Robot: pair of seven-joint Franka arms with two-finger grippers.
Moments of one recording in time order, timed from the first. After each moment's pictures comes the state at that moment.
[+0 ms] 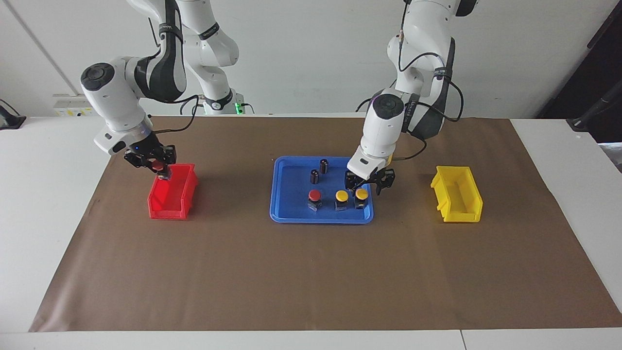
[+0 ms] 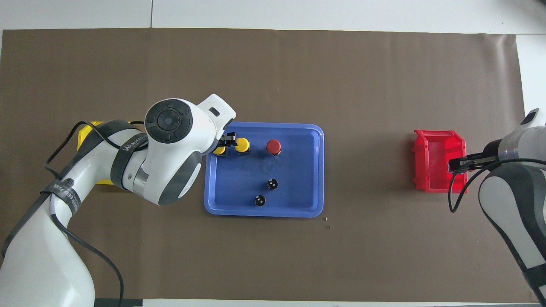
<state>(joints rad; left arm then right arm) -0.52 0.23 -0.05 -1.94 0.05 2.22 -0.53 -0.09 -0.12 -0.03 -2.24 -0.01 2.12 -0.23</state>
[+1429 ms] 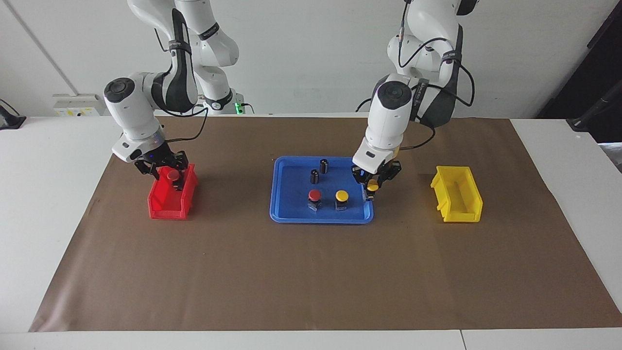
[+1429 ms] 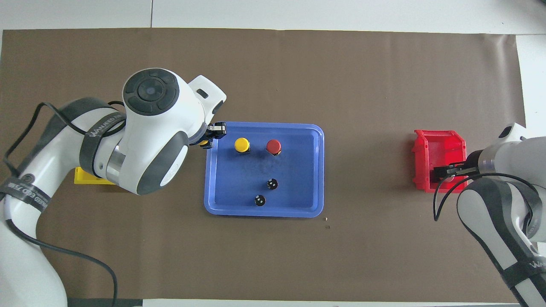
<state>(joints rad) -0.48 0.17 -0.02 -1.73 0.06 1.88 -0.50 -0.10 -0.11 -0.03 -2.32 -0.01 2.23 -0.26</state>
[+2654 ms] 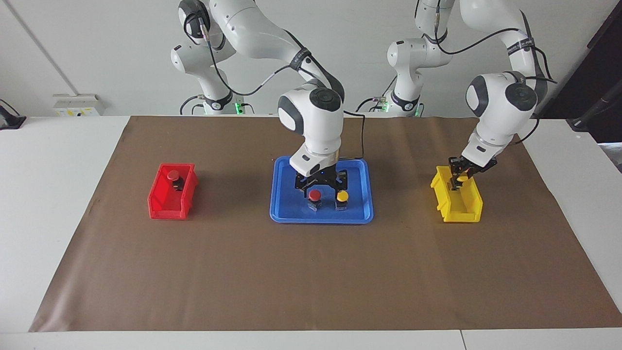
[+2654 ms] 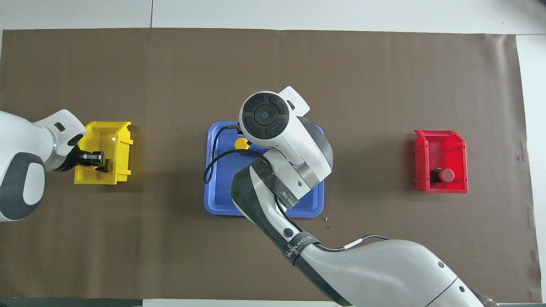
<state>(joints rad) -0.03 -0.04 -0.01 -2.27 0.06 2.20 0.02 0.63 0.49 -0.02 -1.53 -0.08 2.11 0.73</state>
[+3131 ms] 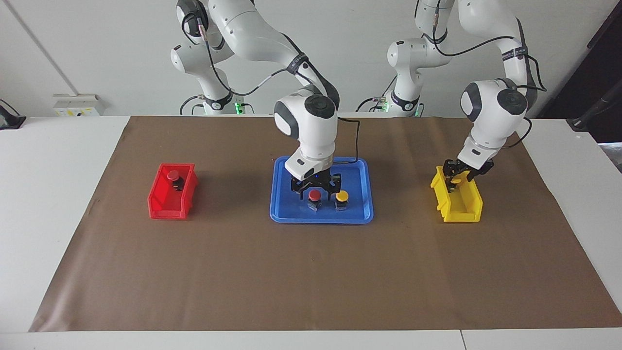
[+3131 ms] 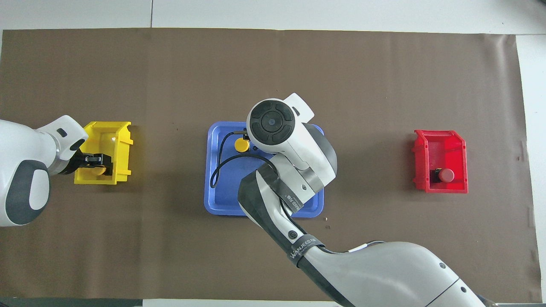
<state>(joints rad) -0.01 -0.04 -0.01 -2.27 0.06 2.23 0.02 0.63 0.46 -0.01 -1.63 -0.08 2.15 0.73</state>
